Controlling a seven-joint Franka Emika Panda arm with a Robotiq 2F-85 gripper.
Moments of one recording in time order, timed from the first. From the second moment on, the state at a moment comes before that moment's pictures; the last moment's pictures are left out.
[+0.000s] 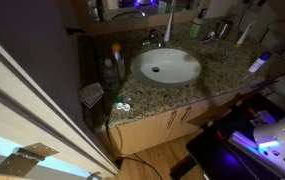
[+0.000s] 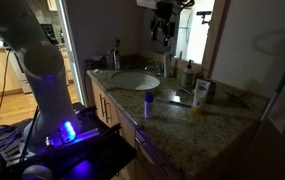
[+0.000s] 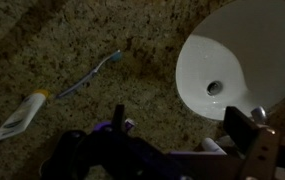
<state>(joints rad) -0.09 -0.28 -0.32 -2.15 0.08 1.90 -0.17</state>
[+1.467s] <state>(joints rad) -0.18 0.24 -0.26 -2.10 0.40 2.47 0.14</state>
